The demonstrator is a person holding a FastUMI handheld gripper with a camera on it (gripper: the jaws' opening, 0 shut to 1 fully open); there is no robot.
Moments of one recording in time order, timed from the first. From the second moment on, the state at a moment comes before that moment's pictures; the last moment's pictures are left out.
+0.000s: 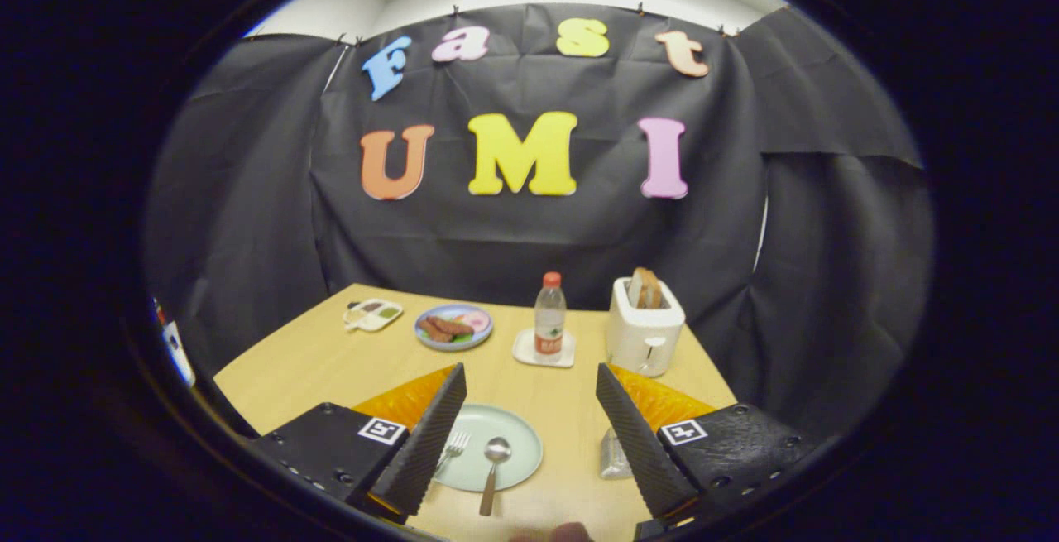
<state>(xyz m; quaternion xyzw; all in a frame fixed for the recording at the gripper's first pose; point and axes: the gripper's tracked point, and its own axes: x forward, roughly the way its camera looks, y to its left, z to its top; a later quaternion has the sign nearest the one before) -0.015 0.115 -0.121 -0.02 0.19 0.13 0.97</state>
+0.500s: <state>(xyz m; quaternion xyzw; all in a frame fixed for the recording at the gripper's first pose) -0.030 0.152 -0.280 -0.05 0.38 0.13 0.91</state>
